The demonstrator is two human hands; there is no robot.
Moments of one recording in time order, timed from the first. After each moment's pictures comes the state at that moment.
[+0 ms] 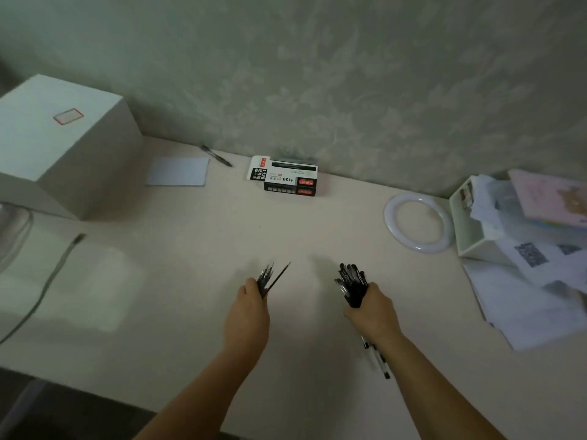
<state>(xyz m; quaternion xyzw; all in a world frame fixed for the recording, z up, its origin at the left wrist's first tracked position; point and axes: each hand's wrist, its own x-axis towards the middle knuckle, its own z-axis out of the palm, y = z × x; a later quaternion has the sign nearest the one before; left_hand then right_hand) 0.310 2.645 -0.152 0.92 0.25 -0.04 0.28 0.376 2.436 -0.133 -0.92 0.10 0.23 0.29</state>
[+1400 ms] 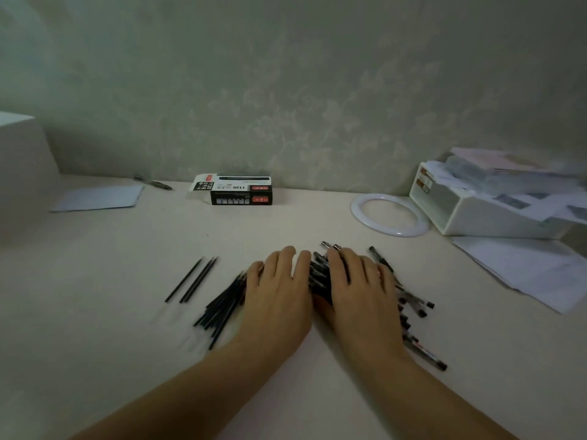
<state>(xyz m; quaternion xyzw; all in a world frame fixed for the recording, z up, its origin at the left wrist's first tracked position) 0.358 2.579 -0.234 0.96 -0.09 0.24 0.09 0.355 2.447 -0.233 -0.95 -0.07 -0.31 -0.02</state>
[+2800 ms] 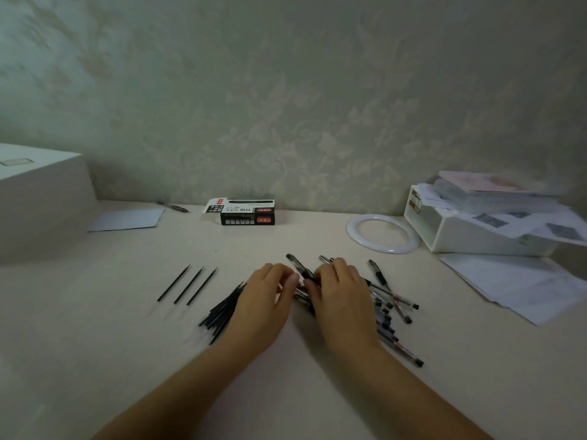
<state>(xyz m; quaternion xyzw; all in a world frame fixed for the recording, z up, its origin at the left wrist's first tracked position) 0.353 2.592 -0.225 0.89 -0.13 0.25 0.35 0.350 2.449 -0.210 -0.93 -0.13 -0.33 0.13</state>
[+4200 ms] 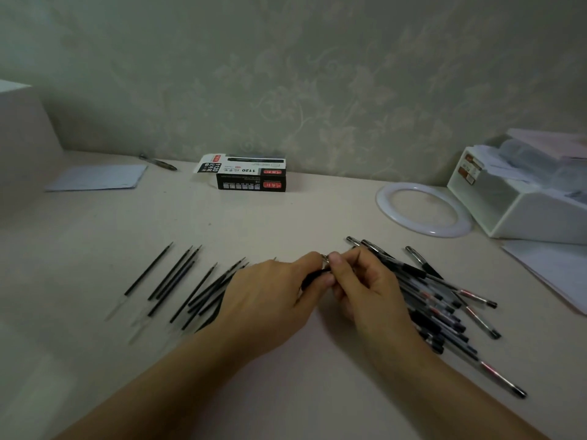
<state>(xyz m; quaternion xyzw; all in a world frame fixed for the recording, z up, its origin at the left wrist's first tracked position) 0.383 2.606 -0.222 0.95 -0.17 0.20 0.17 0.395 2.453 -0.233 -0.69 -0.11 -0.03 0.71</state>
